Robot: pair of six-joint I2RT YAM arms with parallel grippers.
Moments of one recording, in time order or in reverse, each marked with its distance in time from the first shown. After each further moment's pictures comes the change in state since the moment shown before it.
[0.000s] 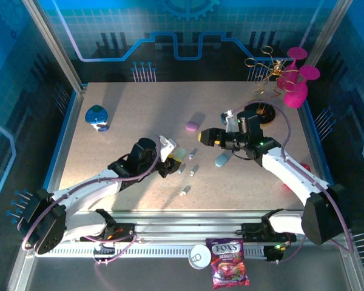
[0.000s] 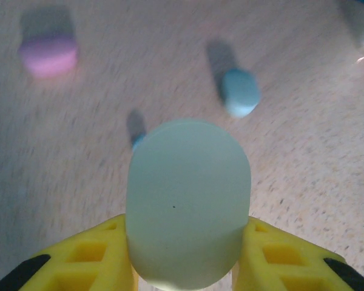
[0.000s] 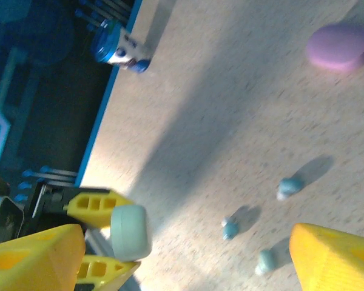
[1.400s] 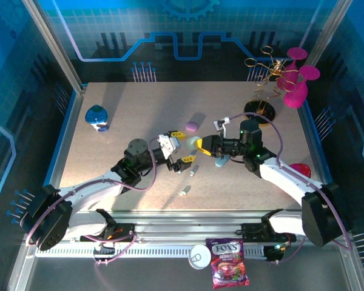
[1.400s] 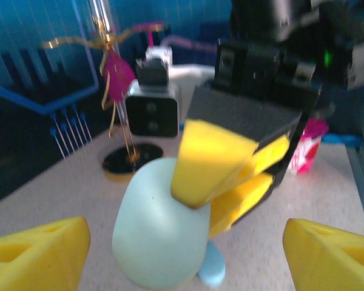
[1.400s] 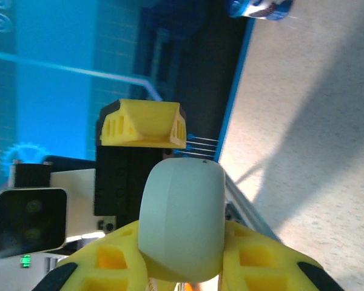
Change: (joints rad) left arm -0.009 0.046 -0.083 0.703 0.161 0.090; right arm 0.004 -0.005 -0.240 0.701 -0.380 0.617
